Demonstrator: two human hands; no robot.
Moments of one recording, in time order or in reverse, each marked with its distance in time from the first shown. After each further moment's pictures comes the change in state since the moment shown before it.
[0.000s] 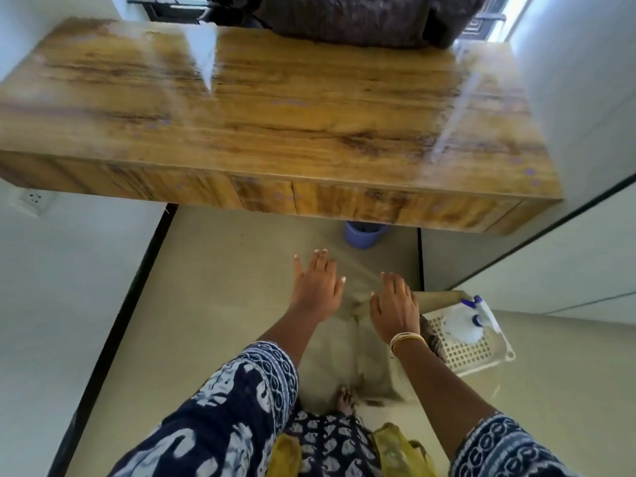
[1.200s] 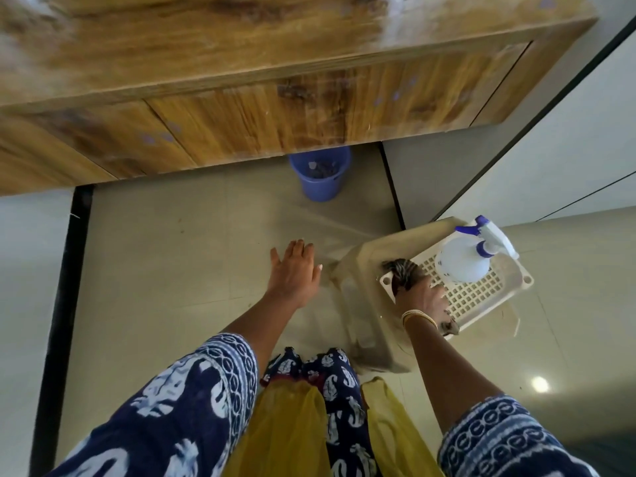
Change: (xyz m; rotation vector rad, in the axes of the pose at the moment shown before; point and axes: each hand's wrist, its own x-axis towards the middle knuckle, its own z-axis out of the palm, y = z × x) left_hand 0.077 0.016 0.189 0.067 -0.201 0.166; right_hand 0.013 0.153 0.169 0.076 -0.204 1.018
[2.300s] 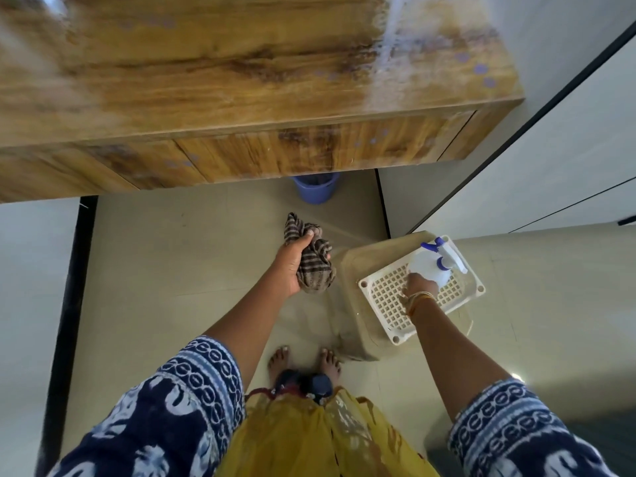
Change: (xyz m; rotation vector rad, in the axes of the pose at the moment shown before) left_hand -0.021 0.047 -0.118 -2.159 -0.242 -0.547; right_hand -0.015 0.003 -0.117 1.070 -0.291 0.409
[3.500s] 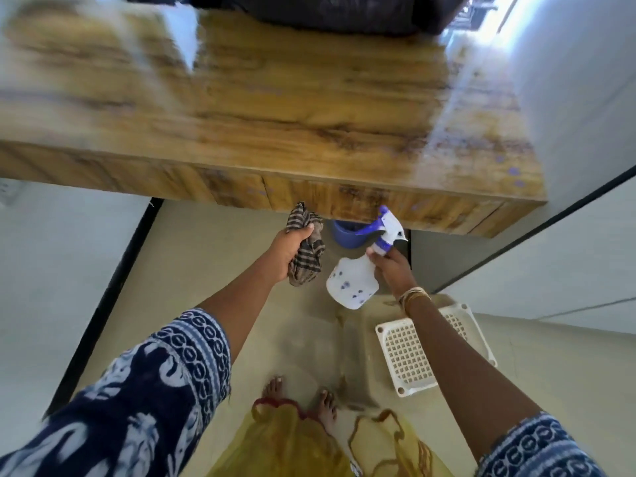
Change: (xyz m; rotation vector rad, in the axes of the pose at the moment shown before) left_hand -0.068 0.106 -0.015 0.184 0.239 0.224; right_hand -0.135 -0.075 0.072 -0.368 -0.718 -0.694
